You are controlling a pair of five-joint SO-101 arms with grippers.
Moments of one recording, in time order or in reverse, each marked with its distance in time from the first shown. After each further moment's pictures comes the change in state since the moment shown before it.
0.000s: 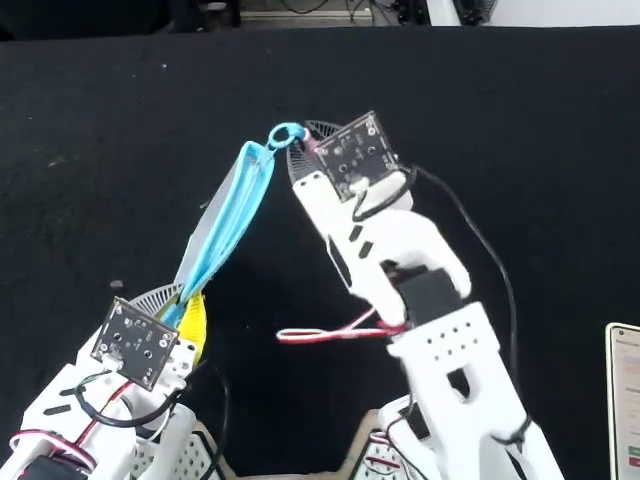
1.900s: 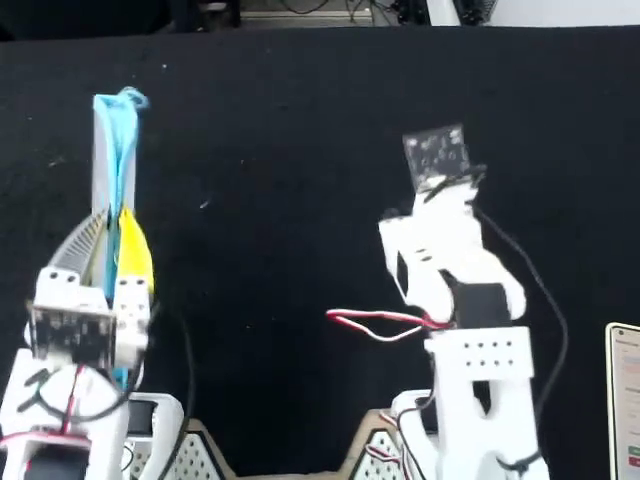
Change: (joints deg) left arm -18.0 3.6 0.3 -30.1 -1.9; right arm 19.4 -6.7 7.8 30.6 -3.5
